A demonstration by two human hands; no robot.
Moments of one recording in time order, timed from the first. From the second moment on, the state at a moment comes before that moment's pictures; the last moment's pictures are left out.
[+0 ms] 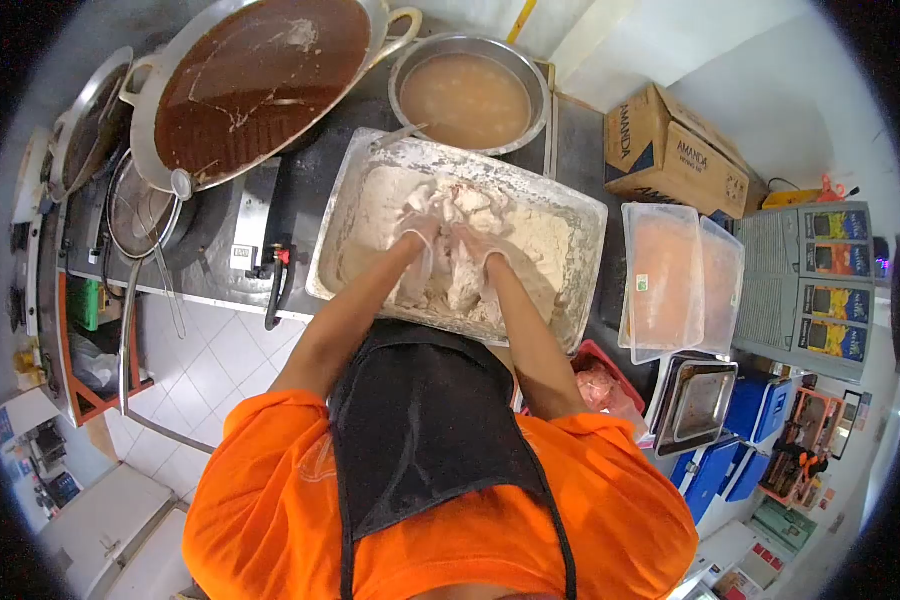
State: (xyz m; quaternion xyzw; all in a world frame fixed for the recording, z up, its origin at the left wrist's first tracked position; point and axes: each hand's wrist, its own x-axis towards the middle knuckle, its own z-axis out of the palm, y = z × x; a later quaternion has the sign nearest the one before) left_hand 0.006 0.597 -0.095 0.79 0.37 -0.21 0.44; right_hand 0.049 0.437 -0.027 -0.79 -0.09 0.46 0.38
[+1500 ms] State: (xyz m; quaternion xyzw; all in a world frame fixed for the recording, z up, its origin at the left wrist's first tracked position) left_hand -0.031 0.581 0.011 0.51 0.38 -0.24 0.74; right_hand 0.072 0.466 -0.039 -0.83 -0.24 0.46 0.22
